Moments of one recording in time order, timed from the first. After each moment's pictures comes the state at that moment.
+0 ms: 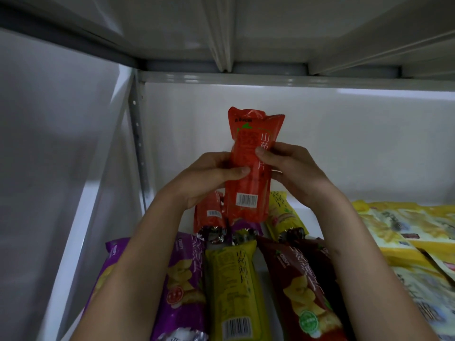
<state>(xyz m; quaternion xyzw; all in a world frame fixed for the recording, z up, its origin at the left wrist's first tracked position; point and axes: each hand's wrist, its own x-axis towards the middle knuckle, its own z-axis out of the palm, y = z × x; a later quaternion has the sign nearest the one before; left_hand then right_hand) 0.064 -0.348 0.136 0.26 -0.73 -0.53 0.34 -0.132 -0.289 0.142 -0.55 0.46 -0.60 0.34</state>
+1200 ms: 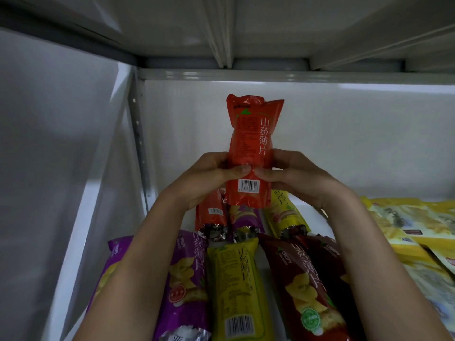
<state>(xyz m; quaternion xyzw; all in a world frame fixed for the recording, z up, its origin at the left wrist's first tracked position) 0.066 -0.350 0.129 0.27 -0.73 -0.53 0.34 -0.143 -0.283 0.134 -0.62 0.48 -0.49 0.36</state>
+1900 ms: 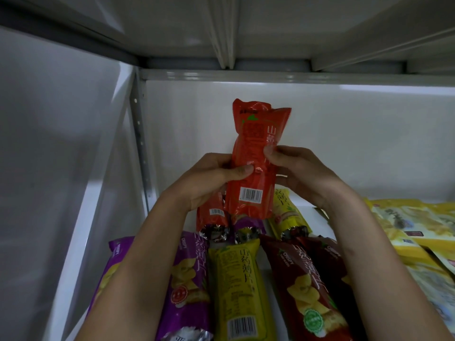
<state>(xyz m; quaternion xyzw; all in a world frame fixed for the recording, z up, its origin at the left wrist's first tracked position) 0.066 -0.346 0.131 0.24 -0.70 -0.58 0.33 -0.140 -0.282 0.141 -0.57 0.46 -0.56 0.39</state>
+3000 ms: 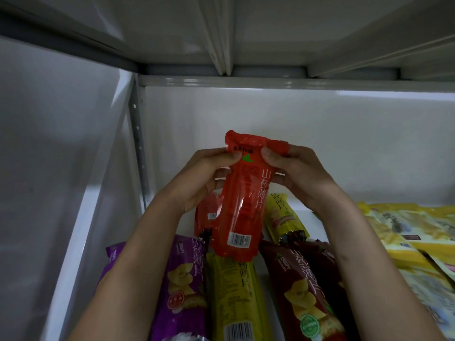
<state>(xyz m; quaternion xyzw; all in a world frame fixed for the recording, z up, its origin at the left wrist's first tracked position) 0.071 -0.342 0.142 0.23 -0.68 -0.57 0.40 -0.134 -0.280 0.144 -0.56 0.44 -0.62 0.35</state>
